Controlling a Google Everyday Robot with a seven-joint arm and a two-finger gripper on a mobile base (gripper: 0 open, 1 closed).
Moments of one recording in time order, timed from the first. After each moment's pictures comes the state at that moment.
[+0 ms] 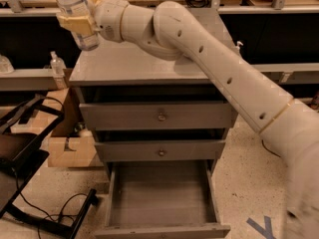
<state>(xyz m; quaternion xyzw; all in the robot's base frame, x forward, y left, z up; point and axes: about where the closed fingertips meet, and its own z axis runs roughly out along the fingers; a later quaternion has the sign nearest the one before) 0.693 0.202 1.028 -0.46 0.49 0.36 0.65</state>
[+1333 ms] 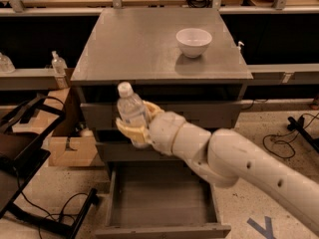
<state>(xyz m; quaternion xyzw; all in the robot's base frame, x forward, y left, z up) 0.539 0.065 0.831 -0.37 0.61 0.28 0.64</state>
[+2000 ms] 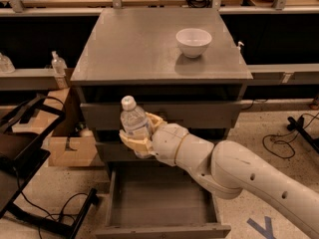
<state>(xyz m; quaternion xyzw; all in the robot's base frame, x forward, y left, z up) 0.519 0.054 0.802 -0.37 0.63 0.28 0.63</state>
